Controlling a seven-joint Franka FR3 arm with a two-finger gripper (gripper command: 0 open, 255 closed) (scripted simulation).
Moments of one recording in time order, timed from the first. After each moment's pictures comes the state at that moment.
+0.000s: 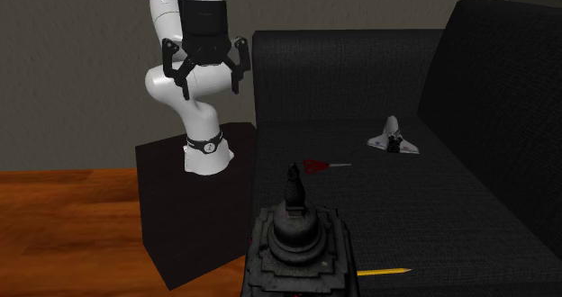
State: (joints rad) arm 0.02 -0.83 0.00 -2.45 -0.08 1.66 0.04
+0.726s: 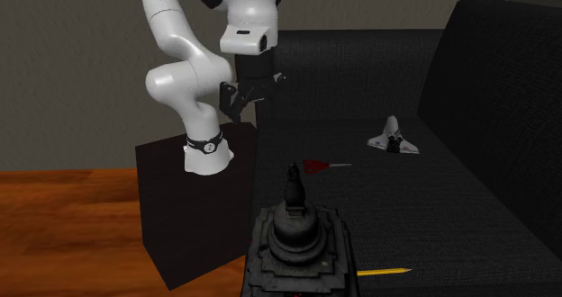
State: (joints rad) arm 0.13 -0.75 0.10 -2.61 0.02 1.89 0.09
